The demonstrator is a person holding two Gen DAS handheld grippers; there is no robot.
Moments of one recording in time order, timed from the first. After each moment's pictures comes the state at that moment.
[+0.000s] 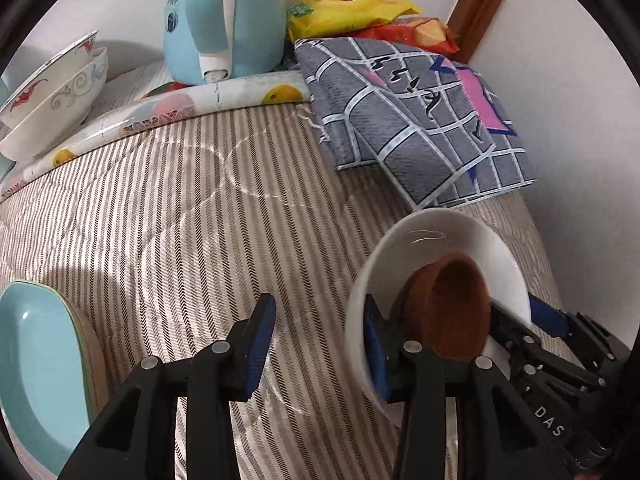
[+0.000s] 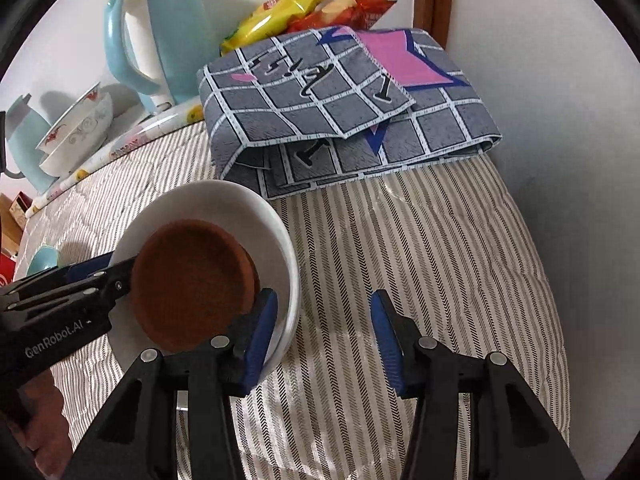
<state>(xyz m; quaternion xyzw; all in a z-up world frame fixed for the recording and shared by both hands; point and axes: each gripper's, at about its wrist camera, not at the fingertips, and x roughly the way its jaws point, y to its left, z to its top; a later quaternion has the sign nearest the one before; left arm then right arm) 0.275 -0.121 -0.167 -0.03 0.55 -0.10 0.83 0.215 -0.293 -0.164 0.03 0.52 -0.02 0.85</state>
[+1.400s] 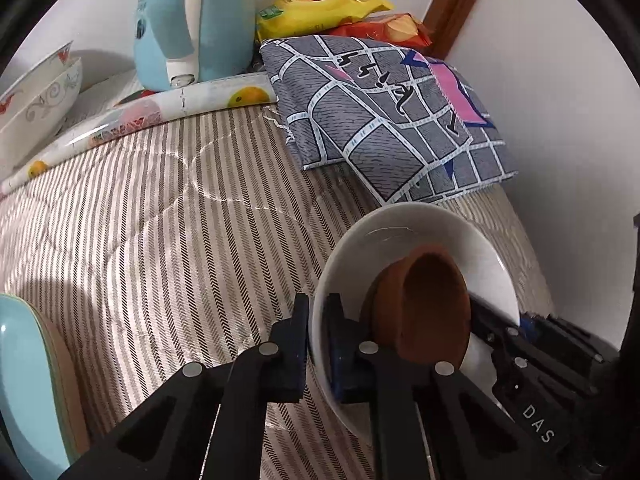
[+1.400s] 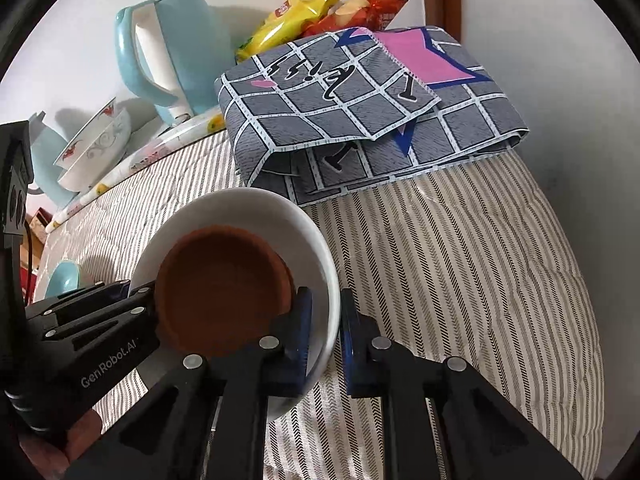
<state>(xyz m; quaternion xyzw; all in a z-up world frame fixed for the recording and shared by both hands) 0.280 -0.136 -0.172 -0.03 0.53 -0.13 0.83 0.209 -0.286 -0.171 0.08 0.51 0.01 0.86</state>
